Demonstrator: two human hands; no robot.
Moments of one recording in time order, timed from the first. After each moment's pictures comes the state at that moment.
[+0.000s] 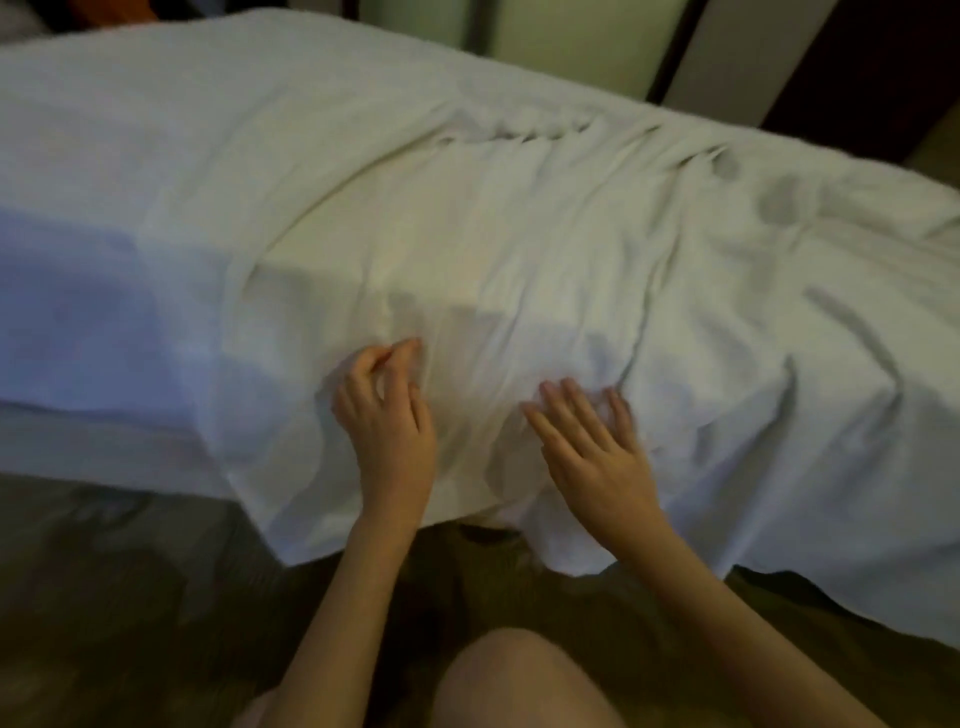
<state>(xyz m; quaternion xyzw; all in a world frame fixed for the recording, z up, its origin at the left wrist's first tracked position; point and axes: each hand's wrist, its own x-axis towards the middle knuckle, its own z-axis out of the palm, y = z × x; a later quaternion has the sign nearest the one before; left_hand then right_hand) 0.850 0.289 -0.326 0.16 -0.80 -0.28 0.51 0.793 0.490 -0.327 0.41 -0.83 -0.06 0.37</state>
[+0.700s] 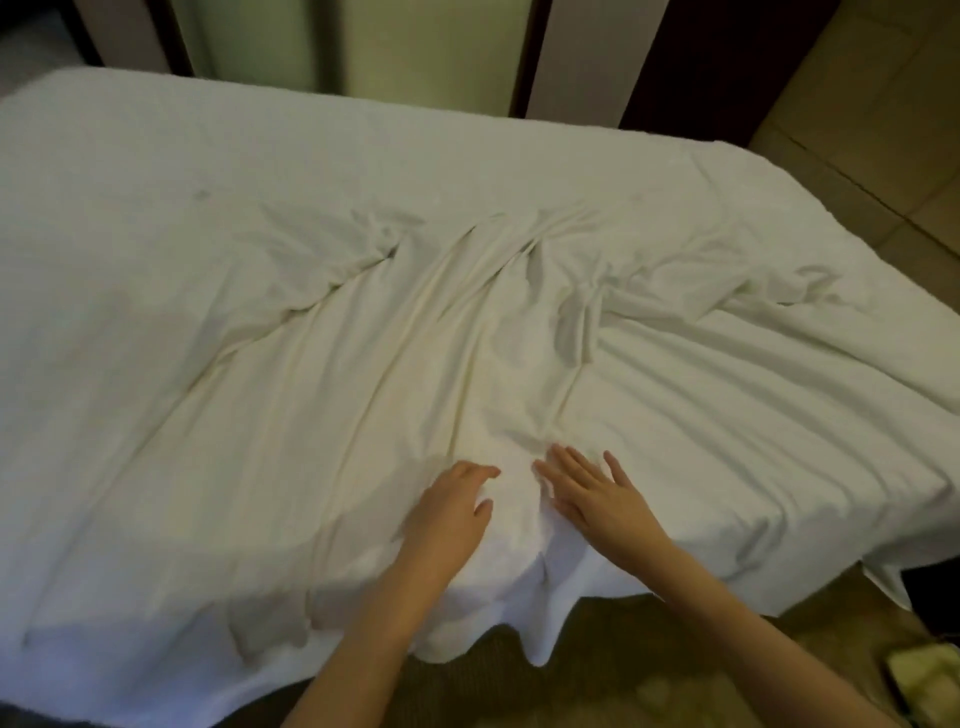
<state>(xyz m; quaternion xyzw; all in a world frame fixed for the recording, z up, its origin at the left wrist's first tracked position) 0.695 0.440 -0.145 -0.04 -0.90 -0.42 -0.06 0.656 0.660 -0.132 0.24 -0.96 -0.05 -0.13</state>
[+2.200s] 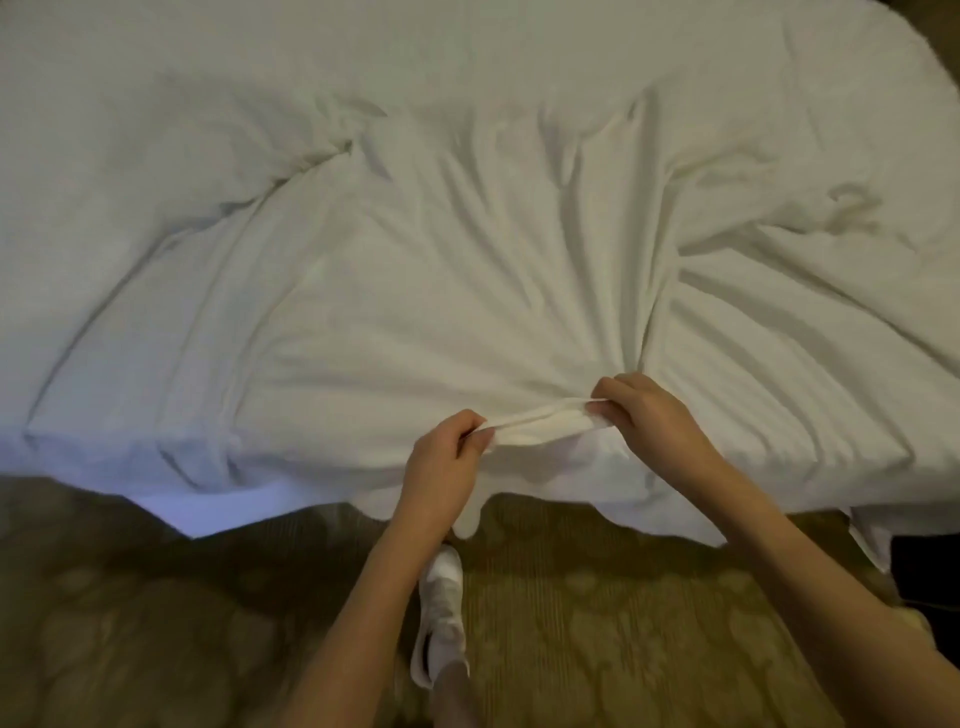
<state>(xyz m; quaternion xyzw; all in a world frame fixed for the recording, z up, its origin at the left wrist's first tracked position) 0.732 0.620 -0.046 0.18 -0.83 -0.53 -0.05 0.626 0.831 -0.040 0.30 -0.93 0.20 -0.09</state>
